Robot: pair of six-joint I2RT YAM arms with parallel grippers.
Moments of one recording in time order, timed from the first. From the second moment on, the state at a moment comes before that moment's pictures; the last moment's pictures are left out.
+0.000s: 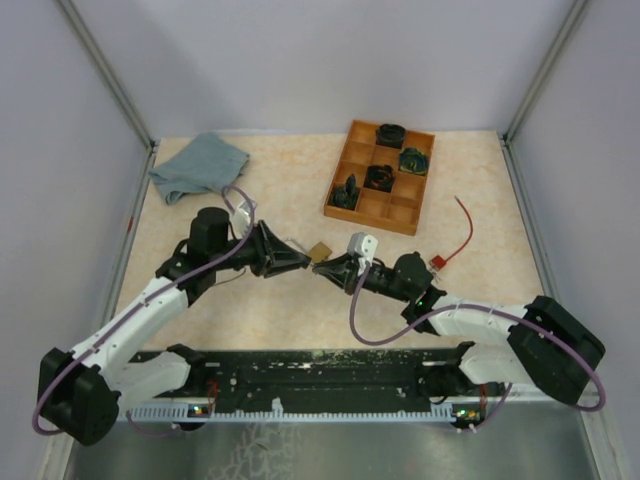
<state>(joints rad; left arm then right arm) -0.49 1.04 0.71 -0.13 0.61 -1.11 0.83 1.21 0.37 0.95 -0.42 -0.01</state>
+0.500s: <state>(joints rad) -0.50 1.02 0.70 -0.16 0.56 -1.07 0.88 1.21 0.43 0.81 -0.33 -0.03</state>
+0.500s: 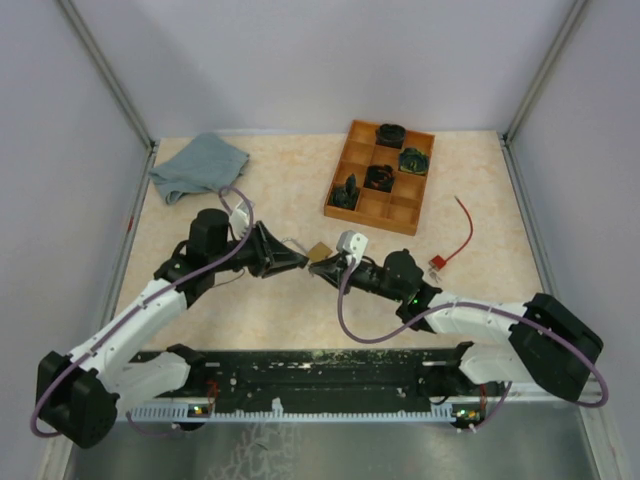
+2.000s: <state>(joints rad) -0.53 0.71 0.55 -0.03 0.26 -1.23 1.07 1.53 0.42 1.50 0.01 0.15</state>
